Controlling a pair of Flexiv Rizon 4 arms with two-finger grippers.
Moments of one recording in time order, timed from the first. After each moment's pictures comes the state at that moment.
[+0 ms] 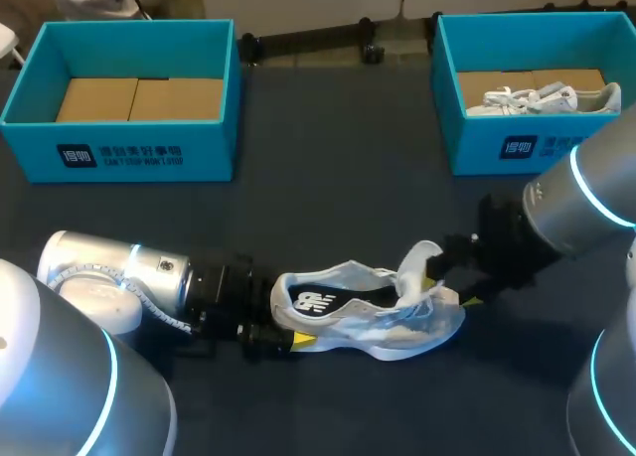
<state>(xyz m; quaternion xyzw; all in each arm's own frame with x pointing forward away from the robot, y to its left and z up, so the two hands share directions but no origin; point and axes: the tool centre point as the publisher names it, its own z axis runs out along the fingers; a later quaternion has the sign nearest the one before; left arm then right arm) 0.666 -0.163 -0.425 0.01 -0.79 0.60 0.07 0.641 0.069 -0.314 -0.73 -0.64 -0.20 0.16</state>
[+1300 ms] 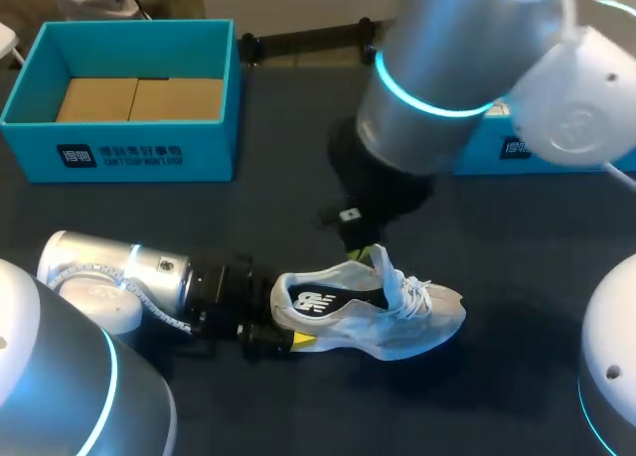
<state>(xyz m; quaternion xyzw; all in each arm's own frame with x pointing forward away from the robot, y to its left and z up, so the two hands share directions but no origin) 0.666 -0.164 -0.425 0.01 -0.79 0.60 0.07 0.615 0.191 -0.186 -0.53 -0.84 -0.10 0.03</state>
